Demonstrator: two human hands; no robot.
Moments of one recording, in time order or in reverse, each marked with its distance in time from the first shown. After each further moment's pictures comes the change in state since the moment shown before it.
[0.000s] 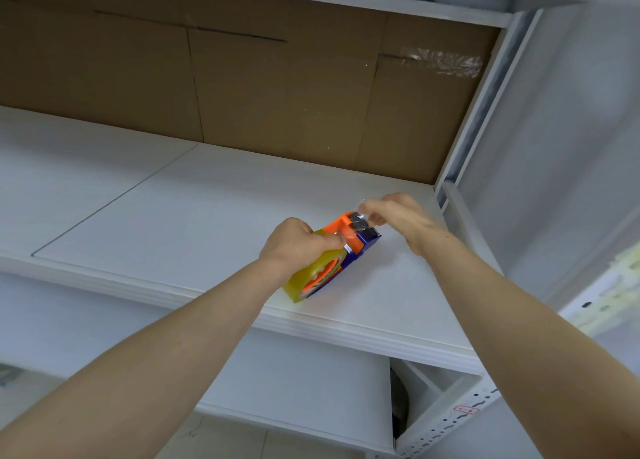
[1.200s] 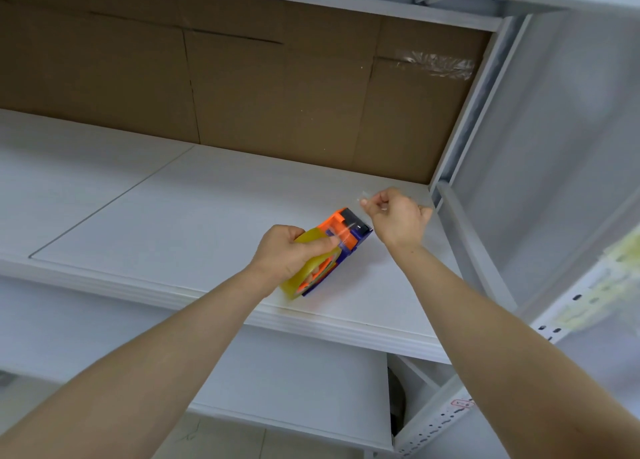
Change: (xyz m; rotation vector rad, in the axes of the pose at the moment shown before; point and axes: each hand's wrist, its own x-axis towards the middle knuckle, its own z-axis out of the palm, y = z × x) left_hand -0.016 -0.017 -0.011 -0.289 -0.104 0.132; right_hand 0.006 0.022 0.022 -0.368 0.511 -0.268
